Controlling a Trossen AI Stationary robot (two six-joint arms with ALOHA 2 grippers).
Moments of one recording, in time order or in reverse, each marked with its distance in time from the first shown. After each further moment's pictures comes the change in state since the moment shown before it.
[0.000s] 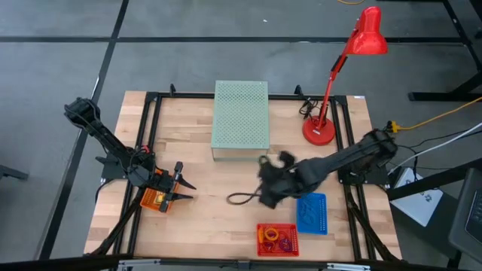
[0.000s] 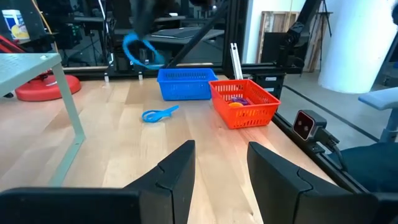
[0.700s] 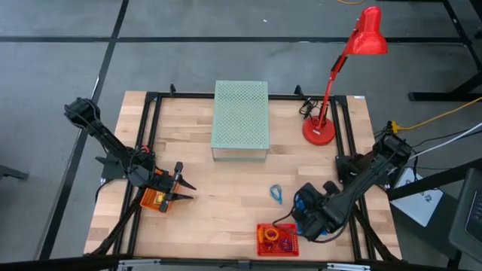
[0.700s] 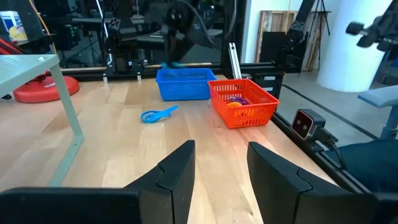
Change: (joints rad) left arm 0.000 0.000 0.000 0.000 0.007 0.009; right arm 0.361 -0.083 -0.407 -0.172 -0.154 0.918
